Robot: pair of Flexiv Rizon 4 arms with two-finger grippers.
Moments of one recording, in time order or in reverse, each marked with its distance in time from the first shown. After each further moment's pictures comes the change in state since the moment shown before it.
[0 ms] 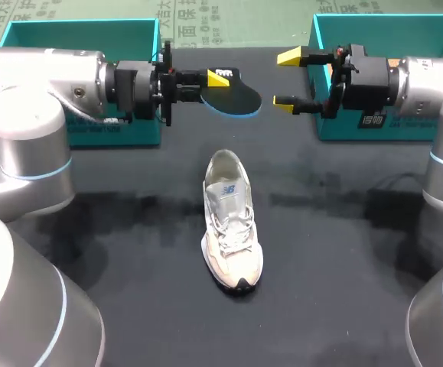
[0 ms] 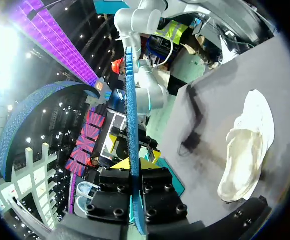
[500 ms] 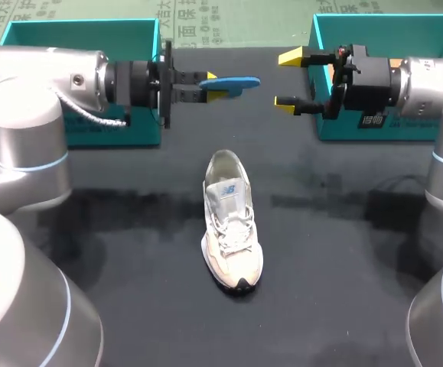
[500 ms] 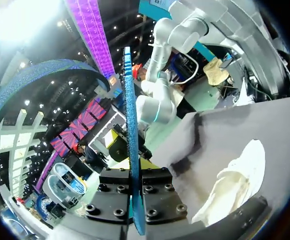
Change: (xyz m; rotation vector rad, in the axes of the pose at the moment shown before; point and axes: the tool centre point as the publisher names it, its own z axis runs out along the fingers) left arm 0.005 -0.008 0.005 0.061 -0.006 -0.381; right arm 0.001 -0.001 -0.001 -0.003 -0.003 0.001
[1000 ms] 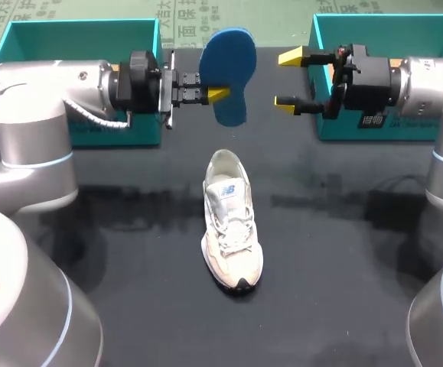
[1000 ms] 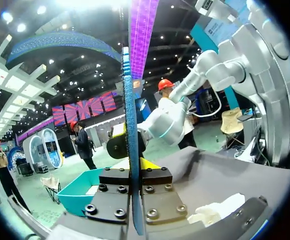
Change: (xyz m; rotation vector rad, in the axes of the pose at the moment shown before) left arm 0.001 0.004 0.002 0.084 -0.048 -0.485; right arm 0.000 0.000 0.000 0.001 -0.001 0.000
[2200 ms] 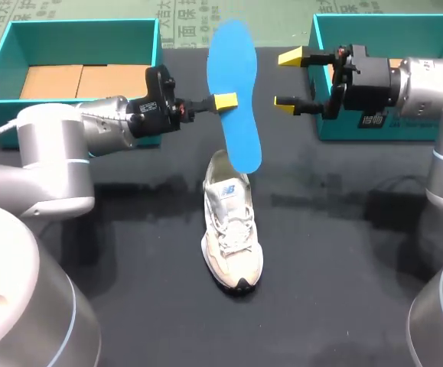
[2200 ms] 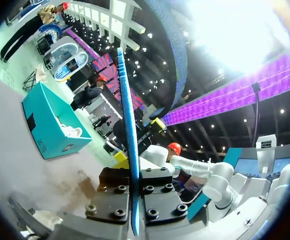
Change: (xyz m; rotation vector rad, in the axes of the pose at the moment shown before) left arm 0.004 0.039 0.010 0.204 -0.026 -1.174; right arm -0.001 0.000 0.000 -0.001 0.002 0.000
